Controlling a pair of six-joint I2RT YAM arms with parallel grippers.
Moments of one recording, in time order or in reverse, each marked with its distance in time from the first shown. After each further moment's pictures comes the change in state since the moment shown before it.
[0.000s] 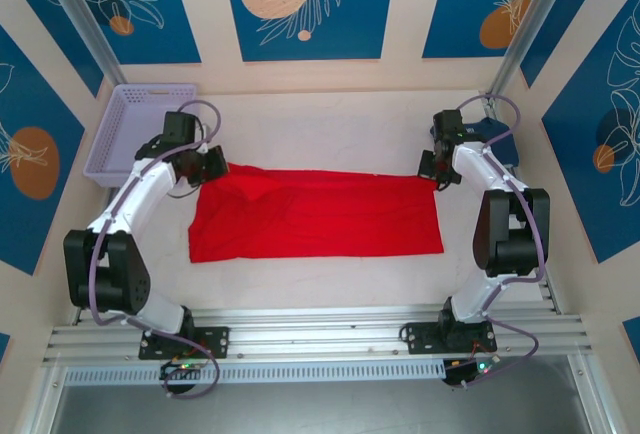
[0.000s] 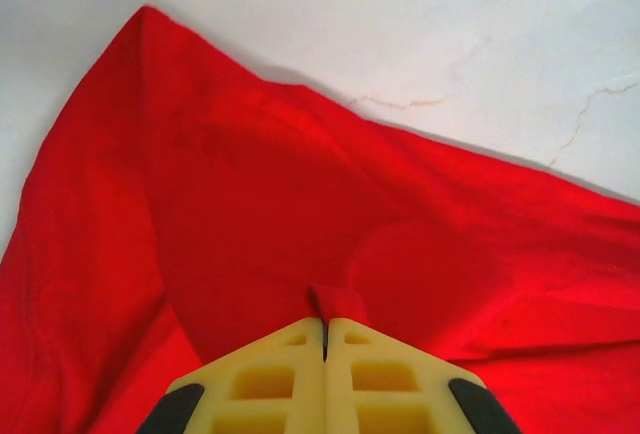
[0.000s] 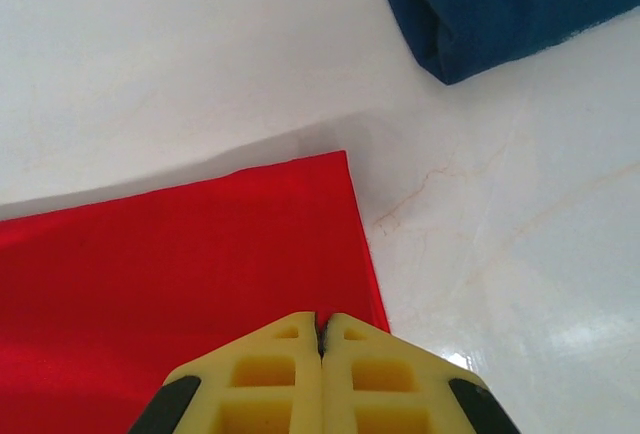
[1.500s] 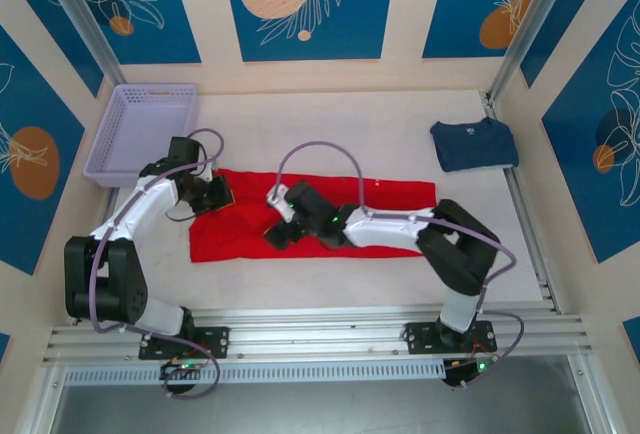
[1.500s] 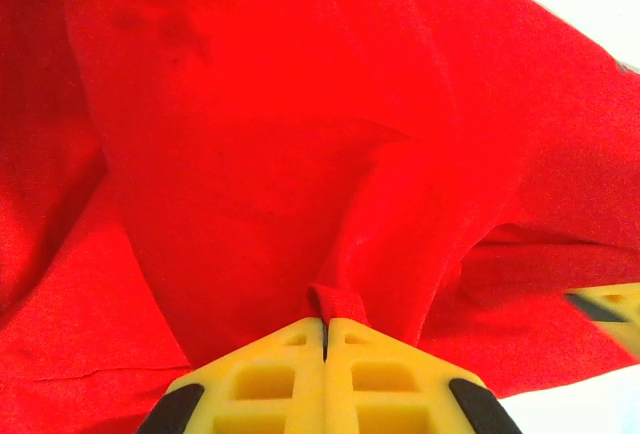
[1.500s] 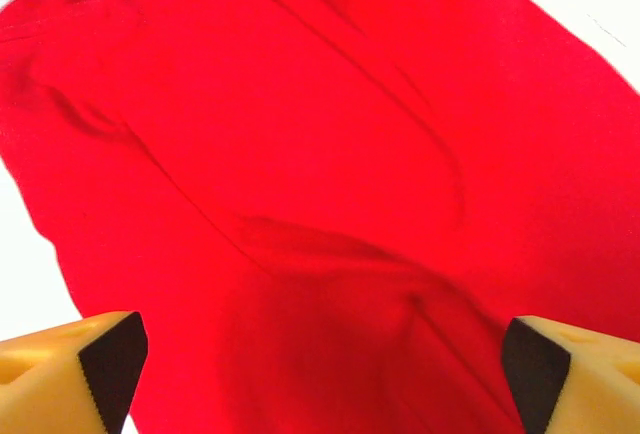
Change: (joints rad) left arm 0.000 -0.050 -0.184 -0.039 0.120 -0.017; right arm 0.970 0.101 -0.197 0.790 -0.068 -0.297
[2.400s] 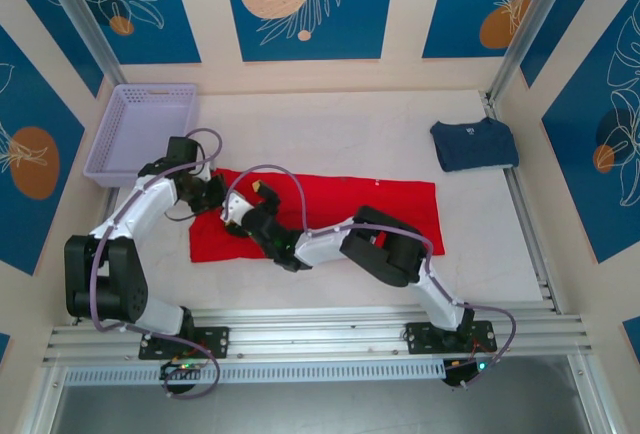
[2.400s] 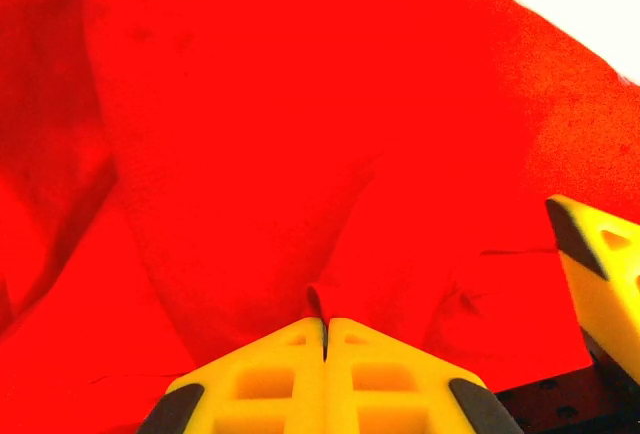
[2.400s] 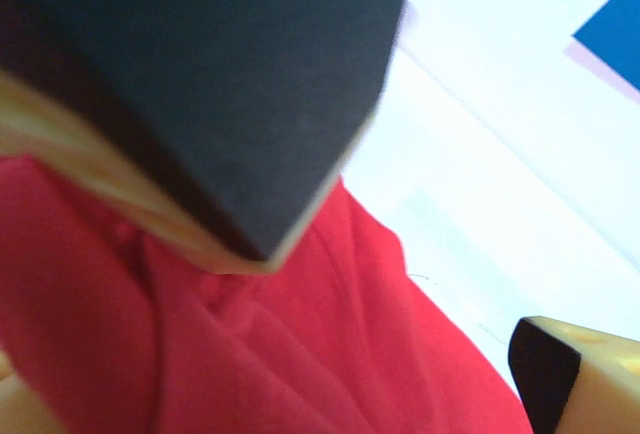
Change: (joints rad) left arm 0.008 0.005 0.000 0.008 0.000 -0.003; right arm 0.152 0.400 0.232 0.558 0.581 -0.348
